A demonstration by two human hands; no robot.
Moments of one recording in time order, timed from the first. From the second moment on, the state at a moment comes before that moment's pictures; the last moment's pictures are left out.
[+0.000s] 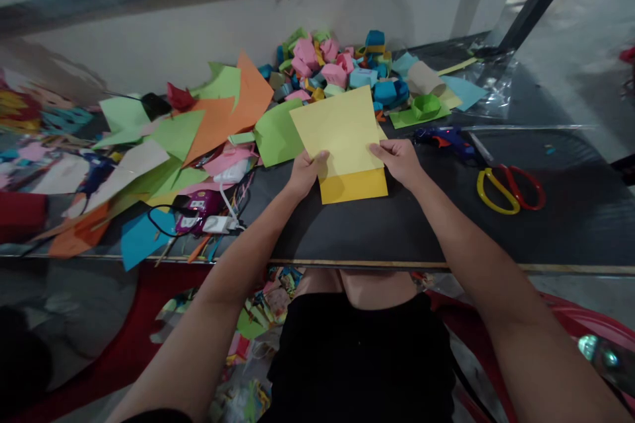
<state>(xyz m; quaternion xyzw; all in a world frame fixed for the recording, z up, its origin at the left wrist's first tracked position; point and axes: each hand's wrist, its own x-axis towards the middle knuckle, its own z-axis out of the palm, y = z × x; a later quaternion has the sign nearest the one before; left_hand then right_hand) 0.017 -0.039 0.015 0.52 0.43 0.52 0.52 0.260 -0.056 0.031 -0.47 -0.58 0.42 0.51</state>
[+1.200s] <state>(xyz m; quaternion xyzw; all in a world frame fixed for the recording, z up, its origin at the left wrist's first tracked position) 0.028 -0.098 0.038 0.93 0.35 0.08 0.01 0.243 -0.058 0.006 -0.63 -0.52 0.33 0.47</state>
